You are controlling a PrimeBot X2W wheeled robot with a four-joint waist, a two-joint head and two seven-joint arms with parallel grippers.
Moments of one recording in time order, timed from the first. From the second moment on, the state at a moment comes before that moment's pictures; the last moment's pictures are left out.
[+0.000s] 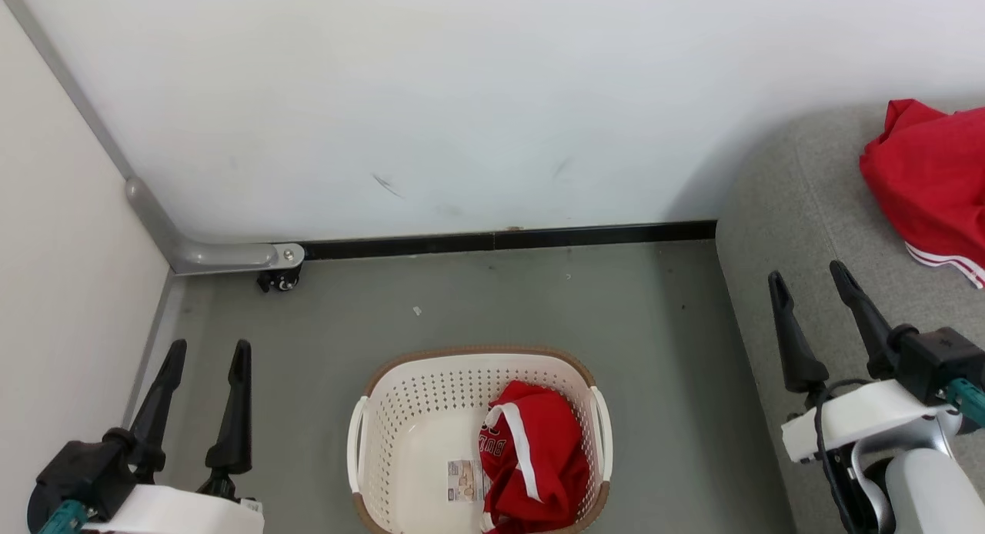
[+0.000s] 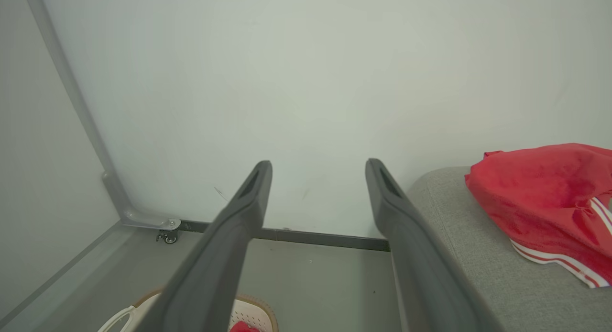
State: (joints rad) left arm -0.02 0.22 -0.12 -0.03 -0.50 0.03 -0.25; right arm -0.16 -0.07 -0.06 0.13 0.03 0.12 -0.26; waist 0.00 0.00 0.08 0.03
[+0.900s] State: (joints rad) left arm 0.09 0.18 -0.10 -0.02 -0.45 -0.01 -0.25; right arm -0.02 -0.06 -0.08 0.07 0.02 0.12 -0.26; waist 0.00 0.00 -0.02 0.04
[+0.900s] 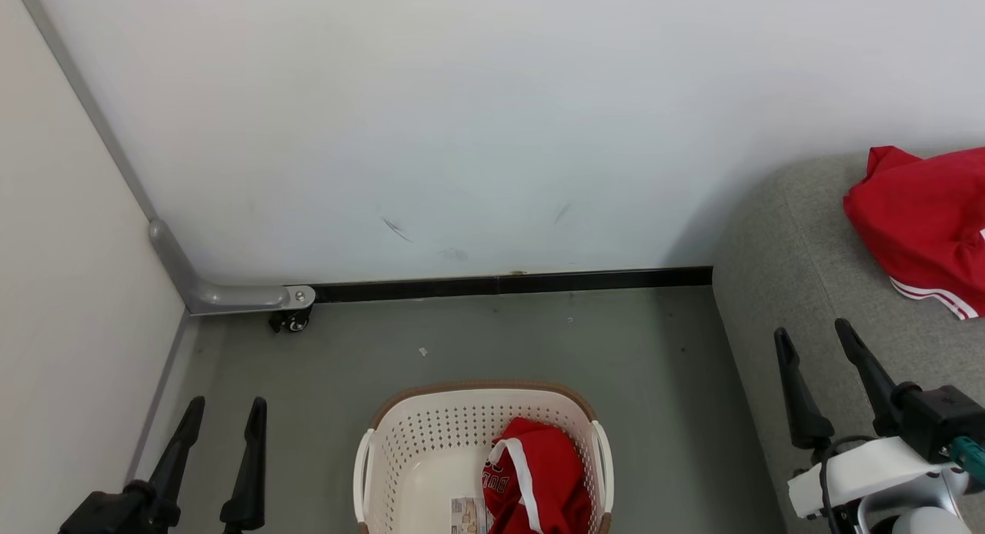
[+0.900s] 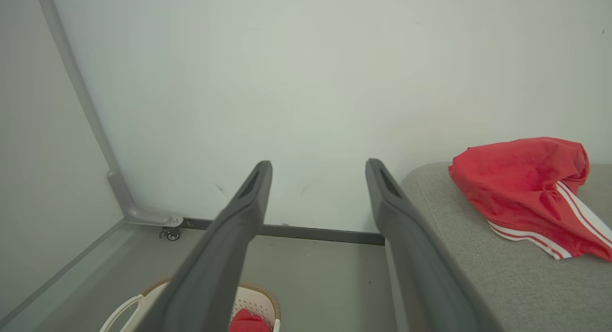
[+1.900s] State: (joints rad) left arm 0.11 0.15 -0.12 0.00 -0.42 -0.07 -0.25; right arm 0.00 -0.05 -0.07 0.03 0.02 0.12 -0.26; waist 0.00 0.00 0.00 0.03
